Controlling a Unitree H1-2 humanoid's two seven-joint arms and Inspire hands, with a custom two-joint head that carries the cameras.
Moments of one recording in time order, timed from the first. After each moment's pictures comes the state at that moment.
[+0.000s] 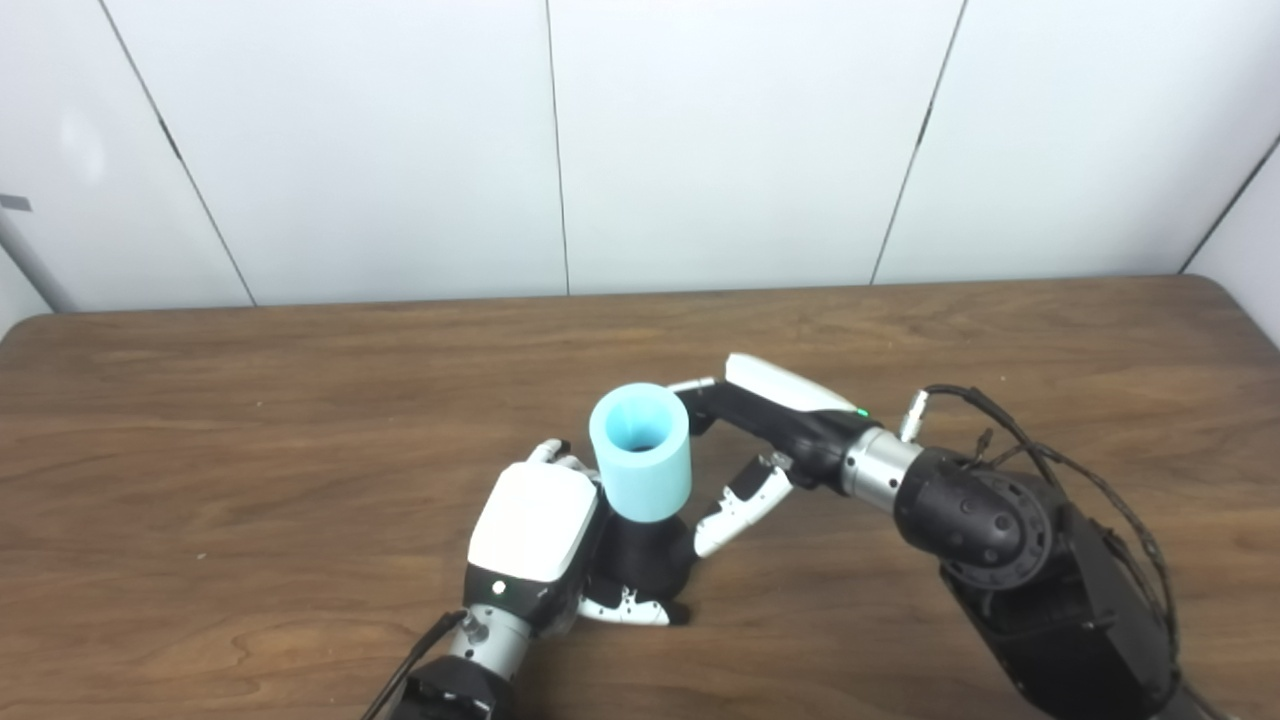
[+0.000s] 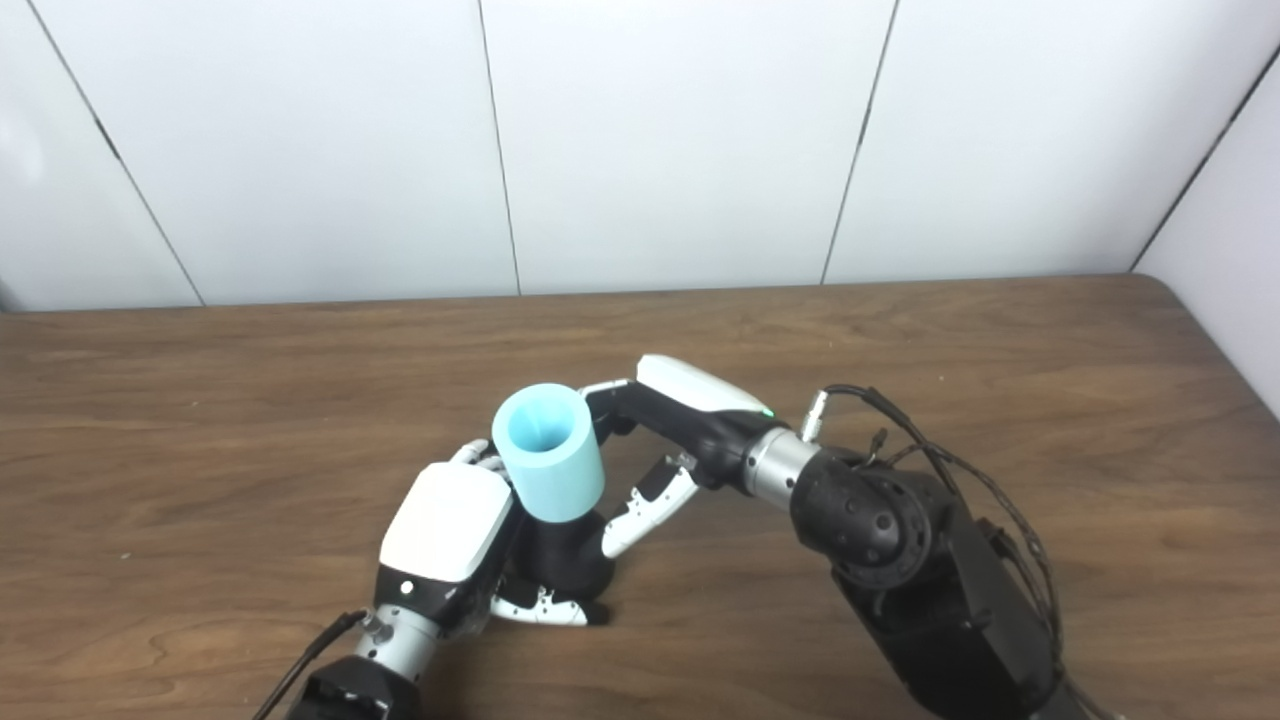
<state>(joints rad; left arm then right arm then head) -0.15 0.20 -0.59 -0.12 1.22 0.19 -0.02 -0.40 -0.36 0.32 -0.45 -0.55 0.46 0.71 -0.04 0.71</state>
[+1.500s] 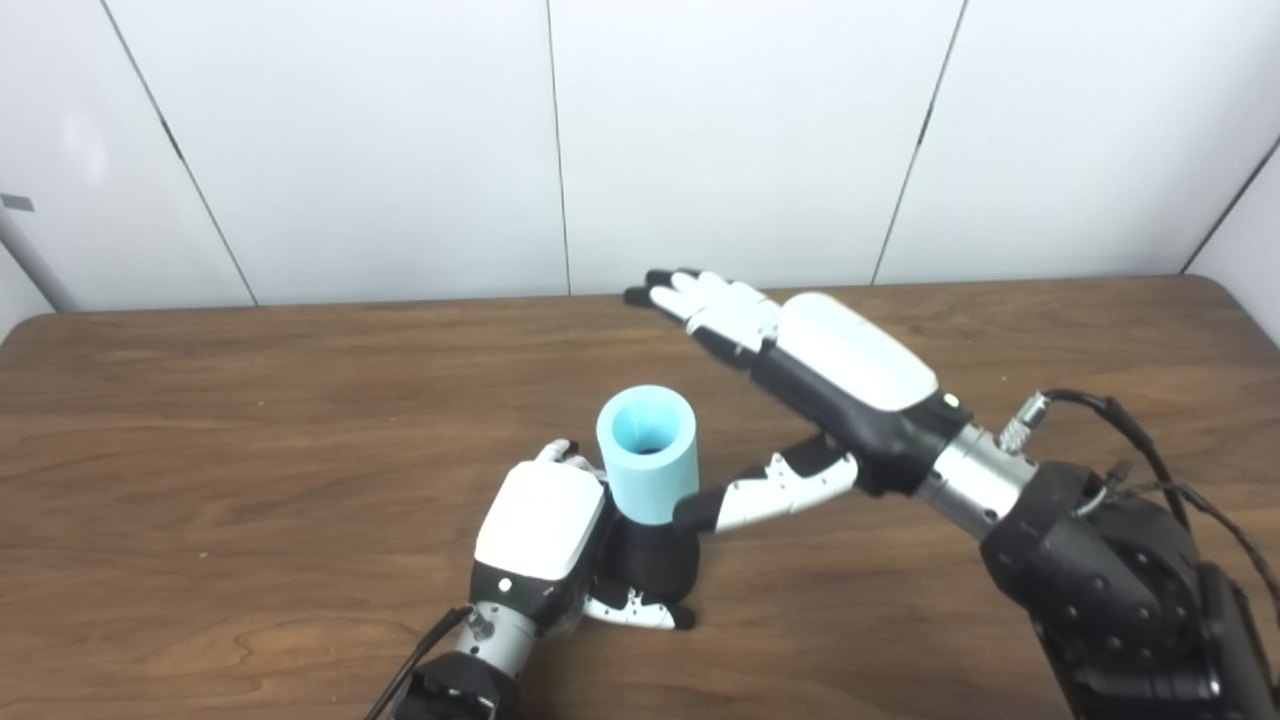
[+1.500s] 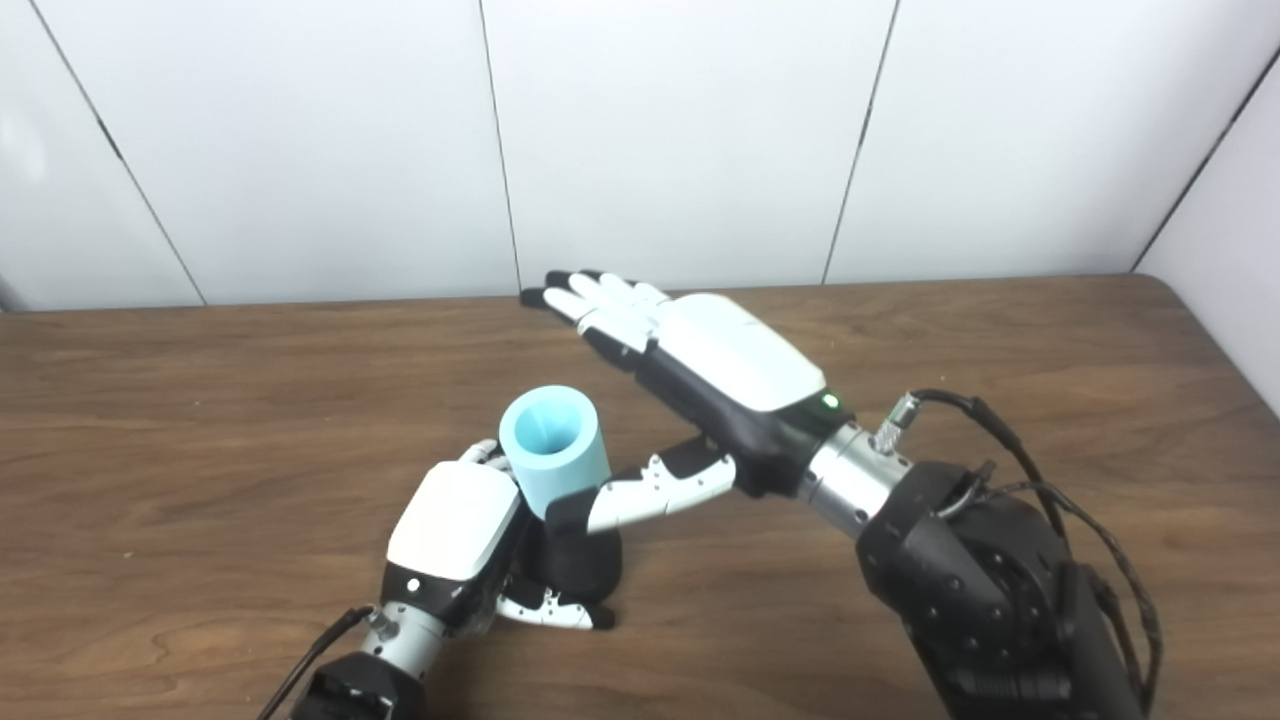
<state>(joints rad) -0.16 0.21 -0.59 -0.12 1.21 0.18 -0.04 -0.36 -0.37 0.24 -0.80 -0.64 0.32 0.71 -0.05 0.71</state>
